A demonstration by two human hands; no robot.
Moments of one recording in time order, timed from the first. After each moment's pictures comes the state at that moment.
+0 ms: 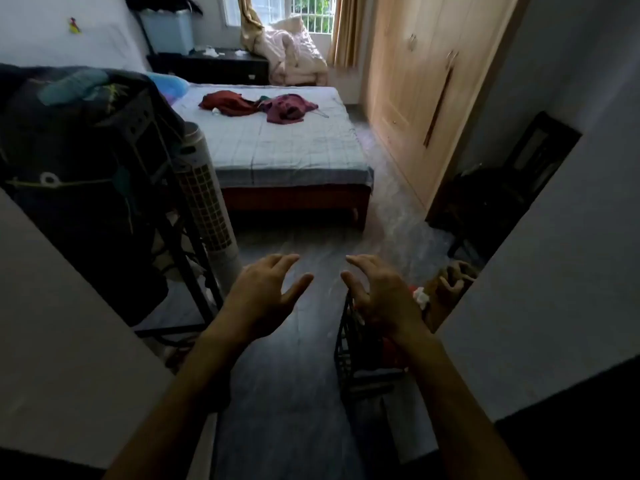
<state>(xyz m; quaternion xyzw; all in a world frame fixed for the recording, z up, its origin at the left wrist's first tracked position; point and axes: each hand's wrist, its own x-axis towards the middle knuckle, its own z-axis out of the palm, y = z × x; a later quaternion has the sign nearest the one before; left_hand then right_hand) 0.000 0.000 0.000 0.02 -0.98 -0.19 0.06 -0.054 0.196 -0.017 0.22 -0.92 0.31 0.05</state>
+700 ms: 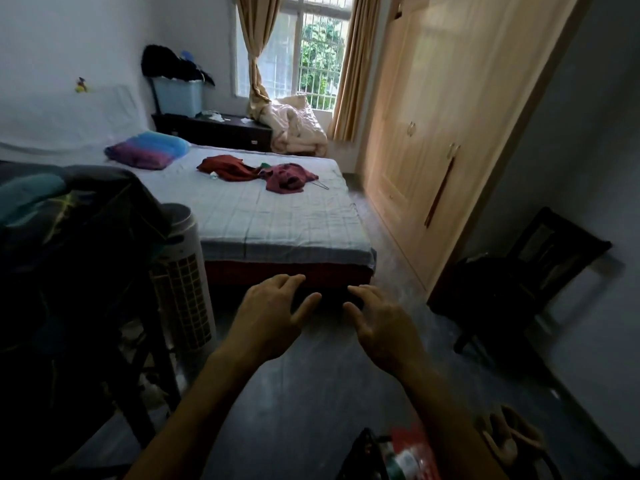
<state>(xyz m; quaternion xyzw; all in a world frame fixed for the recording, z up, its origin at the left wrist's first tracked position) -0.264 -0.110 0.041 0.00 -0.96 -0.22 0.15 -0.319 0.087 0.020 0.23 -0.93 0.27 0.11</state>
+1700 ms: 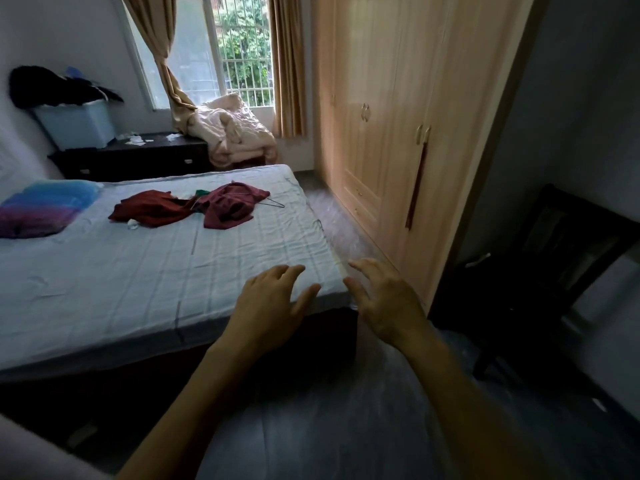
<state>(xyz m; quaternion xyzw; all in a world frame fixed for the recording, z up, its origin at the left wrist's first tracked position) -0.799 -0.092 0.072 -0.09 -0.98 -0.17 0.10 -0.823 0.109 0.051 0.16 -0.92 0.32 0.15</state>
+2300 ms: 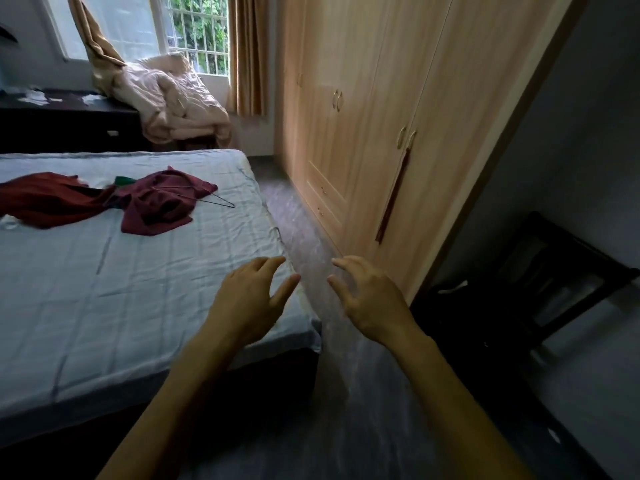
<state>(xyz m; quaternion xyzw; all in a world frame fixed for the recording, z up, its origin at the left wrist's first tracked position) -1.122 -0.077 0.039 -0.09 -0.96 -0.23 0.09 -1.127 0.121 0.039 0.13 -0.96 0.24 0.12</state>
